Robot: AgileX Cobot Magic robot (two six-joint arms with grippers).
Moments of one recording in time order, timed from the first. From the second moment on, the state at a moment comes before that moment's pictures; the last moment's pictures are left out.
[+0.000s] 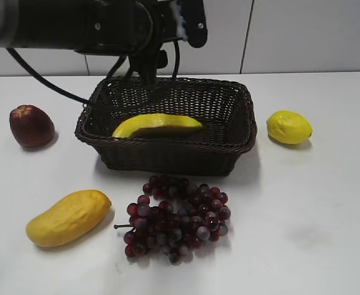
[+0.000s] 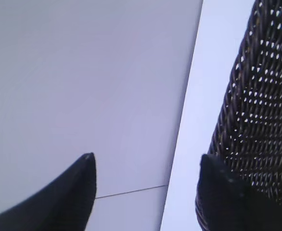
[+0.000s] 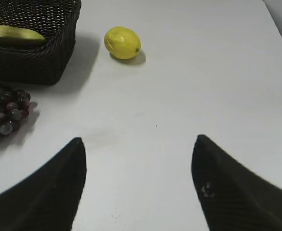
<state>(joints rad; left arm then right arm) -0.77 1.92 -1.46 1.14 0.57 -0.14 0.10 -0.01 -0.50 0.10 1.03 0.03</state>
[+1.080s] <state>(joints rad) -0.14 1.69 -1.47 0.02 1.16 0.03 0.10 -0.01 -0.50 0.10 1.03 0.03</state>
